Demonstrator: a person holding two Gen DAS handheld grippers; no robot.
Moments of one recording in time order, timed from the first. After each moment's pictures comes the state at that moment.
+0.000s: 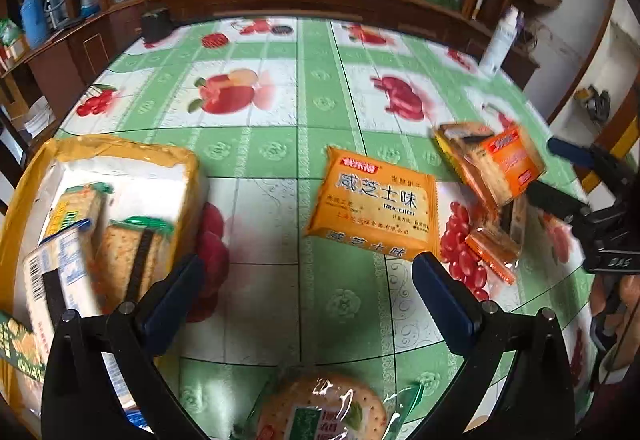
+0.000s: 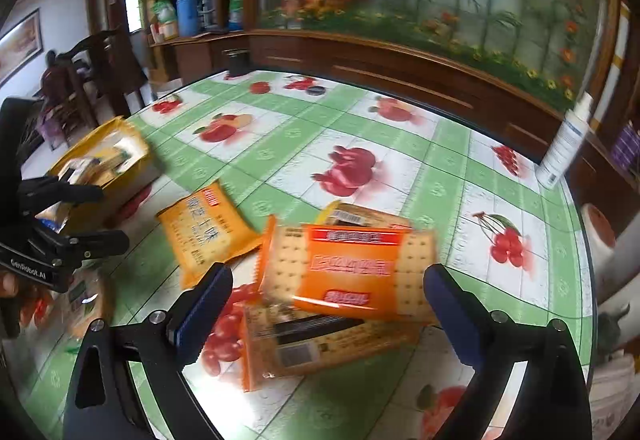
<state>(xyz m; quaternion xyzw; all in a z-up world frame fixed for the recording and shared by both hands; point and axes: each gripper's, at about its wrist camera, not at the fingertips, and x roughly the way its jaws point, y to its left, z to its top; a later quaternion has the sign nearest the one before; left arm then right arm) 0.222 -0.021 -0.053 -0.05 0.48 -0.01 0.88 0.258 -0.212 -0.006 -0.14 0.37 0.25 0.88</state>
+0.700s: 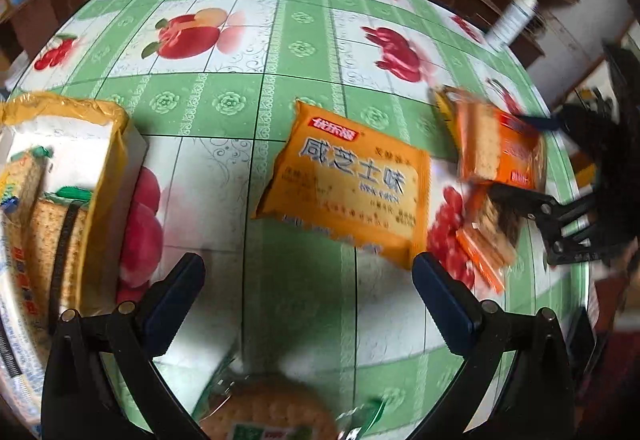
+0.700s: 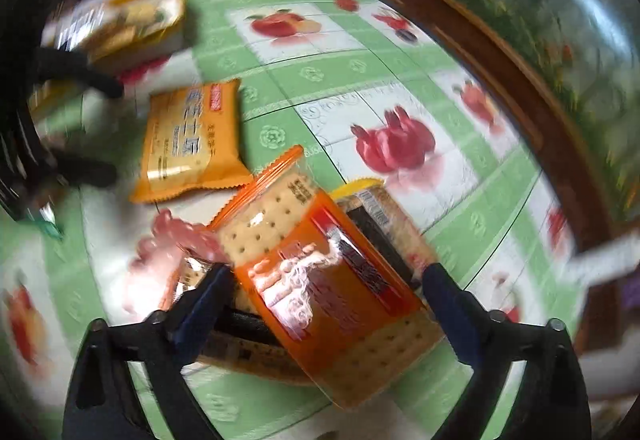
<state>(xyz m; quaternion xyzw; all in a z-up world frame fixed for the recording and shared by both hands) 0.250 -0.035 -0.079 -0.11 0.55 -0.02 0.83 0.308 -0.185 -0.042 -0.35 0.43 0.35 0.76</state>
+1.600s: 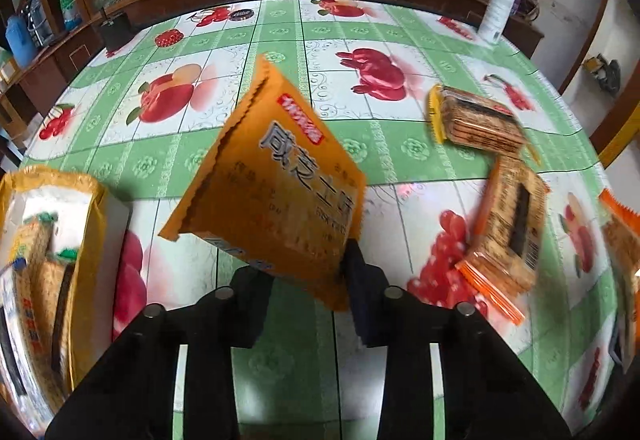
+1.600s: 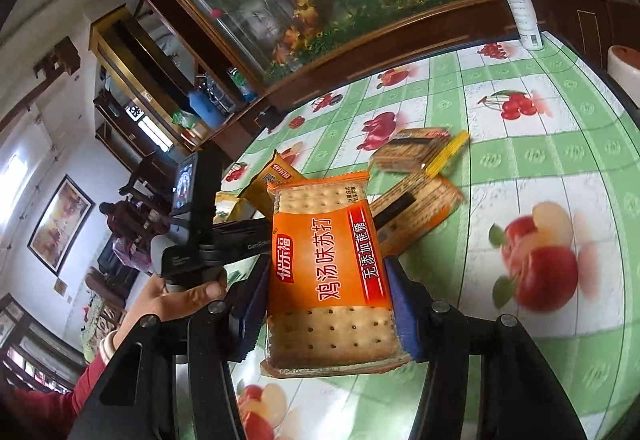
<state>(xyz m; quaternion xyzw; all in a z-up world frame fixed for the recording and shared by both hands) 0.257 -0.065 -0.073 -0.02 0.49 -0.01 0.87 0.179 -0.305 -0.007 0.16 0.40 0.32 0.85</state>
